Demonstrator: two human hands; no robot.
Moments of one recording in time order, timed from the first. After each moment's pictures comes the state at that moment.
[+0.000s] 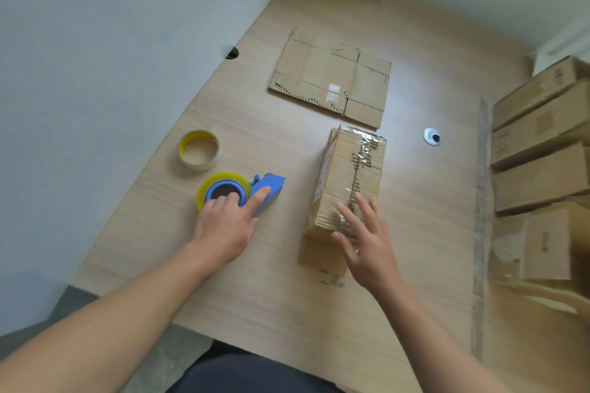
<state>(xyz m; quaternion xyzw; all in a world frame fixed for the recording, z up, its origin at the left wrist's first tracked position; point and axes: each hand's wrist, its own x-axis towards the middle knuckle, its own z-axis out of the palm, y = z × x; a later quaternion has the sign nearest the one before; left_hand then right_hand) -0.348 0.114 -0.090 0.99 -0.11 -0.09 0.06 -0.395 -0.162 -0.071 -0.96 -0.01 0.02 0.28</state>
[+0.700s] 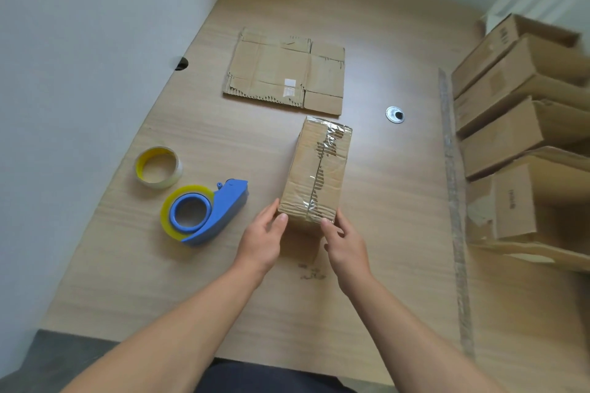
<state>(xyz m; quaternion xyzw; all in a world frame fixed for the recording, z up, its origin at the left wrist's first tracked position) -0.369 0.001 -0.086 0.74 0.12 -0.21 0.63 -0.405 -0.152 -0.080 -0.73 0.34 0.06 0.59</state>
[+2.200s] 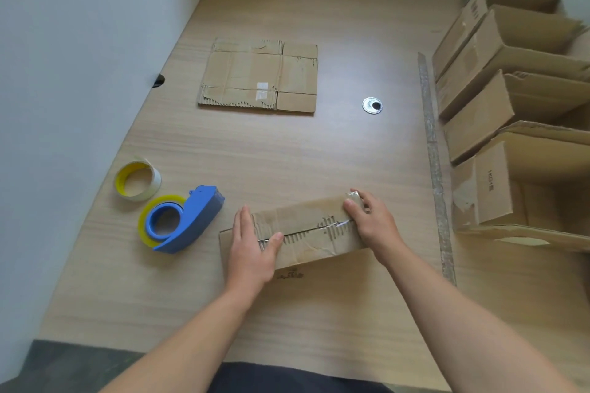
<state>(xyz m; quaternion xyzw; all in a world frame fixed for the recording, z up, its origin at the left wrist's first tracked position) -0.401 -0.037 -0.085 0.90 0.07 -0.13 0.41 -0.389 -0.277 -0.083 -0.82 0.28 0.08 0.49</state>
